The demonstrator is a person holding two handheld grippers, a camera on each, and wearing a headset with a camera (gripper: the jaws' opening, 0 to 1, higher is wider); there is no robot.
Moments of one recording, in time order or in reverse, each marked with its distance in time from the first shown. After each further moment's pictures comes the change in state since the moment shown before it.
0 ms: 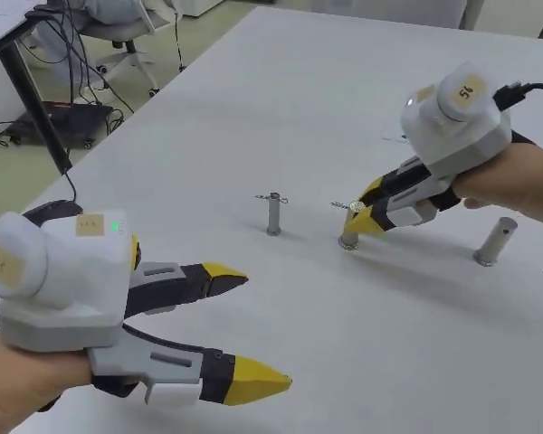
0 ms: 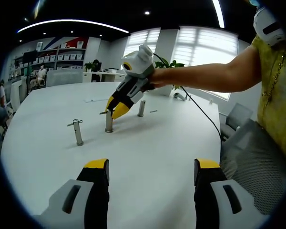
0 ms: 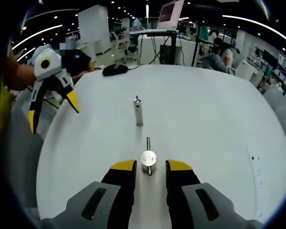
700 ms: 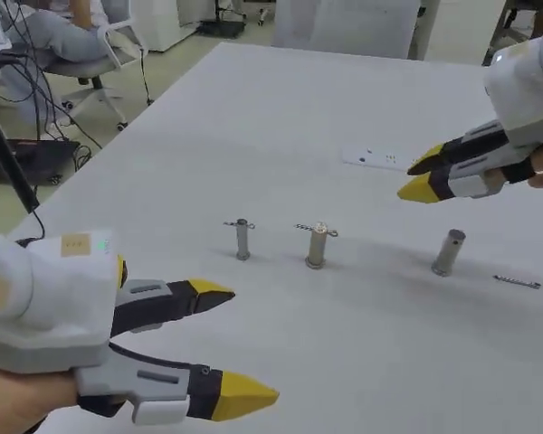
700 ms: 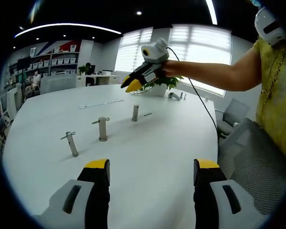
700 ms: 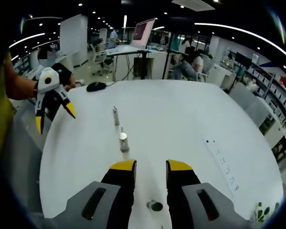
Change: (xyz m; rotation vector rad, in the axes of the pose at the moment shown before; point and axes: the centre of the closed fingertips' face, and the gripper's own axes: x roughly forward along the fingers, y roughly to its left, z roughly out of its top) left arm 0.006 -0.011 0.017 0.057 0.007 -0.036; right arm -0.124 -0.041 -0.026 0.096 -0.091 -0.243
